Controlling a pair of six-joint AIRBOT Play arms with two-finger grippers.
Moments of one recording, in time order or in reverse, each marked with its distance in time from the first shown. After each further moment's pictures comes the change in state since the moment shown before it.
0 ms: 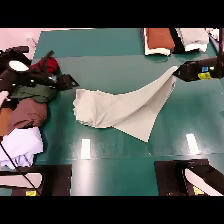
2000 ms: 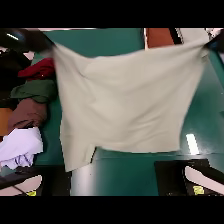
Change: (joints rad) left arm -0.106 0.216 0.393 0.314 -0.063 -0.149; right arm -0.188 -0.226 0.411 -0.032 0.190 -0.002
